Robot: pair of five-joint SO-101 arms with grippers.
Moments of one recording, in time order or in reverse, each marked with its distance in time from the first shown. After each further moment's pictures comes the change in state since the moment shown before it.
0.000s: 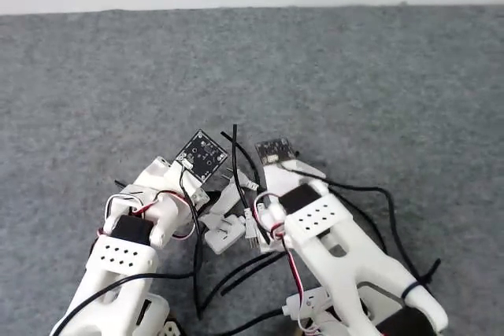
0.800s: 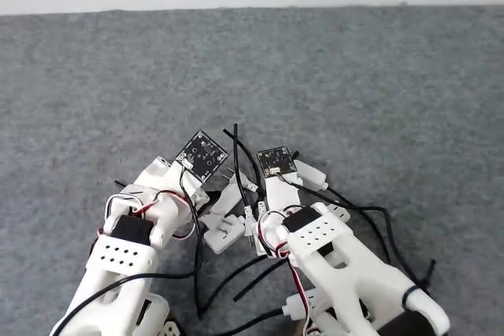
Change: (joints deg) left arm 0.0 0.0 0.0 0.0 0.0; right arm -0.3 -0.4 11.7 -21.0 -0.5
